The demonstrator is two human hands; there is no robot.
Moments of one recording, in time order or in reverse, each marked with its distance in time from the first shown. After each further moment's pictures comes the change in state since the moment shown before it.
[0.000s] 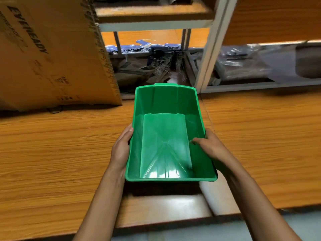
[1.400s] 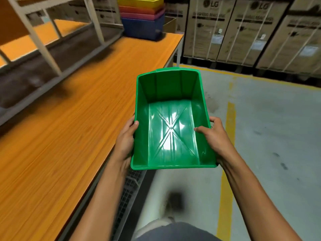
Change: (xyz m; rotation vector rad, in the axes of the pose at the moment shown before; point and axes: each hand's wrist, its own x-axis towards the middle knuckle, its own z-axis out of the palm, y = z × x) left_hand -0.312 -0.444 0.763 0.388 -1.071 -0.316; right_hand -0.265 0.514 -0.648 0.725 1.142 0.280
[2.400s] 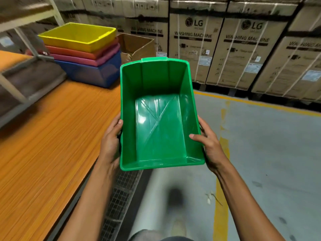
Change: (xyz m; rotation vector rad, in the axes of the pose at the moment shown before) left_hand 0.501 0.046 0.363 -0.062 0.008 0.094; right_hand 0.578 -0.141 -0.158 0.380 -0.283 -0.233
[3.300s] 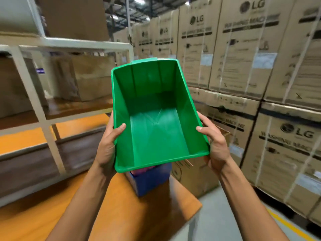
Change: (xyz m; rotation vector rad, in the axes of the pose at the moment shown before) left_hand 0.345 0.233 0.073 0.005 0.088 0.728; right_hand 0.526 -0.191 0.170 0.181 -0.632 -0.277
